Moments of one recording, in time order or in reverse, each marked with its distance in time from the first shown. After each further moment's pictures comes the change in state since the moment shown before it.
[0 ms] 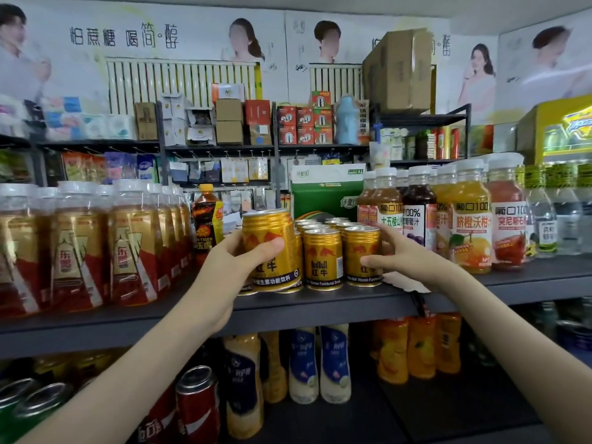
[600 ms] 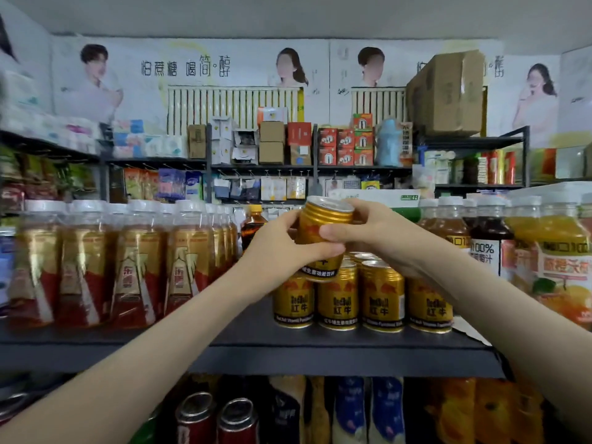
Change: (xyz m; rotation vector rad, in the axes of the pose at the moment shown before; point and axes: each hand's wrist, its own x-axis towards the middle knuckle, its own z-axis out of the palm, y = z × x) left_hand 0.052 0.036 -0.030 0.485 -0.047 0.232; right_hand 0.037 -0.142 0.062 0.276 -0.198 -0.313
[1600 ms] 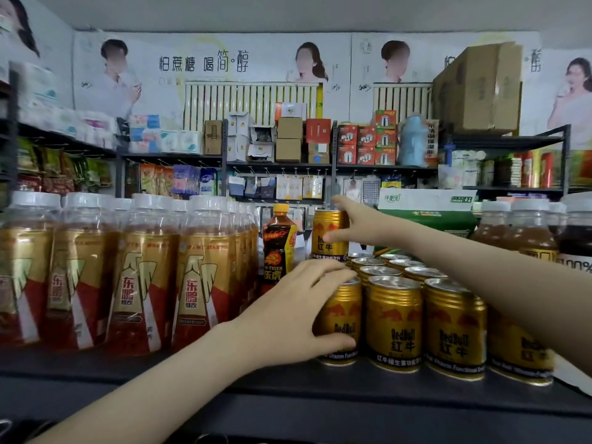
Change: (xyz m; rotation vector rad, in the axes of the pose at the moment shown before) left_hand 0.001 -0.086 -0.015 0.684 -0.303 0.323; right_hand 0.168 0.086 -0.005 -0.777 -0.055 0.037
